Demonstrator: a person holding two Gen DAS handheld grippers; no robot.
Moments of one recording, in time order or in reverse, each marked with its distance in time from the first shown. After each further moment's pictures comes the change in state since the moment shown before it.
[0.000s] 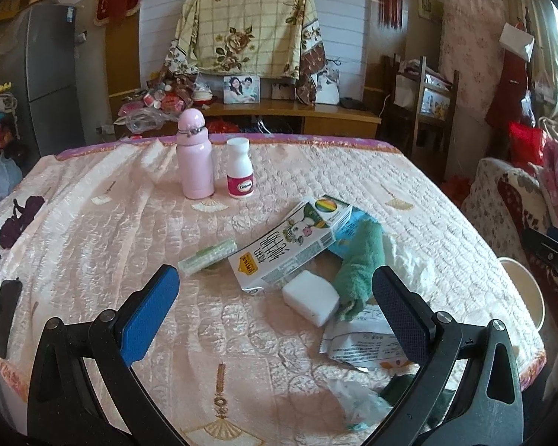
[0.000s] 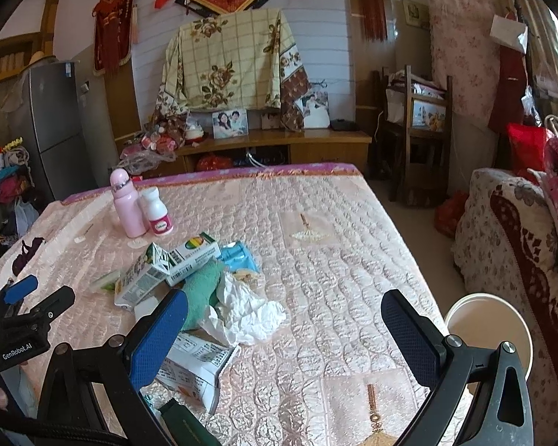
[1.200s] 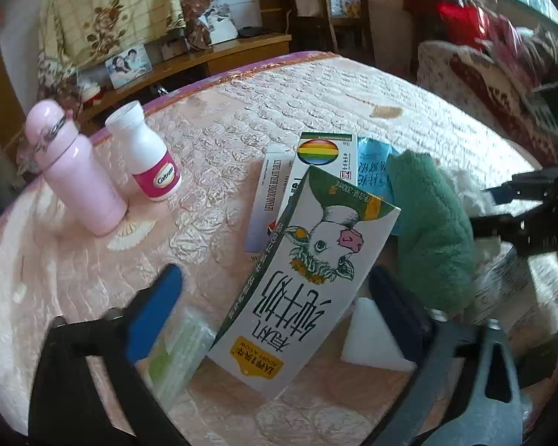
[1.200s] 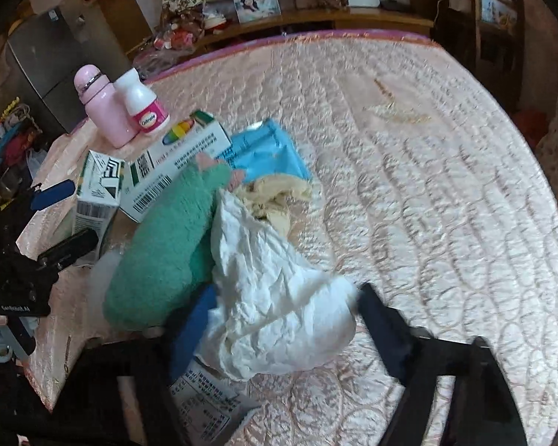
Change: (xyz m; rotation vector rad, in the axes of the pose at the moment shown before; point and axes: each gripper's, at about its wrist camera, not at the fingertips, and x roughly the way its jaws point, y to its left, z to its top) left arm 0.166 0.002 0.030 0.439 0.226 -0.239; right arm 0.211 0.025 -0.025 0.031 0.473 0.220
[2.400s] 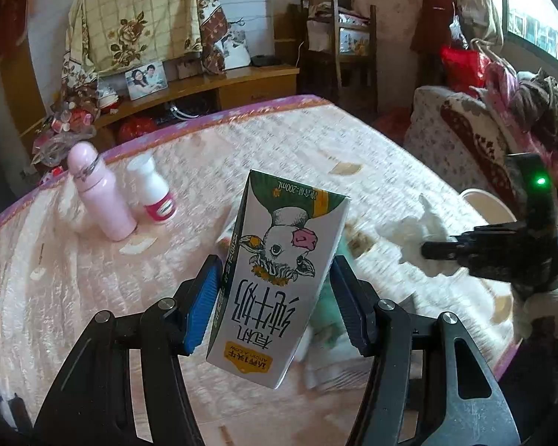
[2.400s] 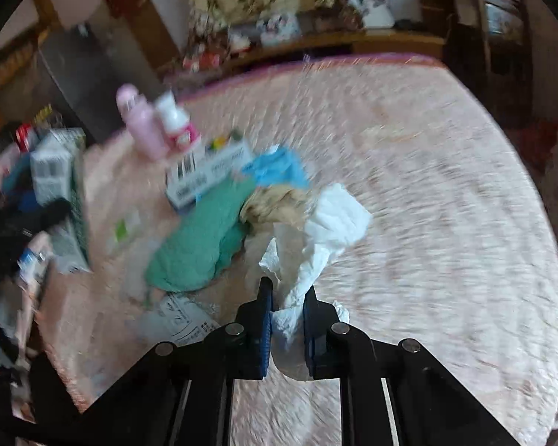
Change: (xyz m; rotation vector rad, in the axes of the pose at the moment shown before) left arm -0.106 -0.060 0.032 -0.126 -0.103 -0.003; right arm -0.075 -0.033 -0.024 -0.011 -0.126 0.126
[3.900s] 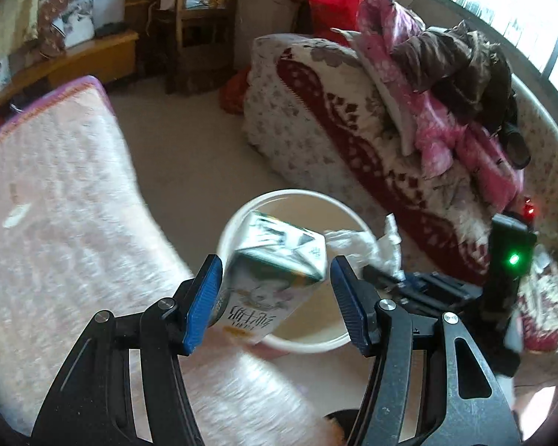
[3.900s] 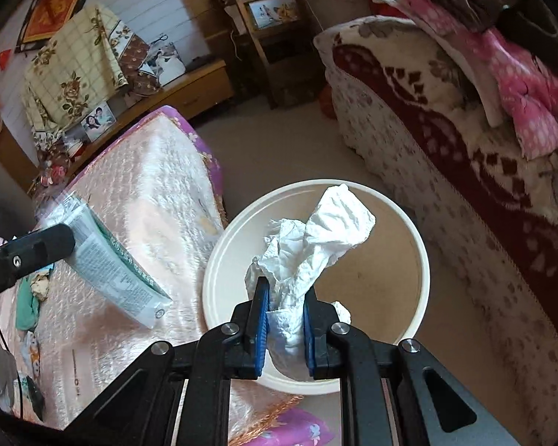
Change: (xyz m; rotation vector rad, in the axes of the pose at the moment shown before) left arm 0.144 -0.408 0.098 0.076 0.189 -0.426; right arm -0.202 -0.317 -0.113 0.441 -0.155 -0.397
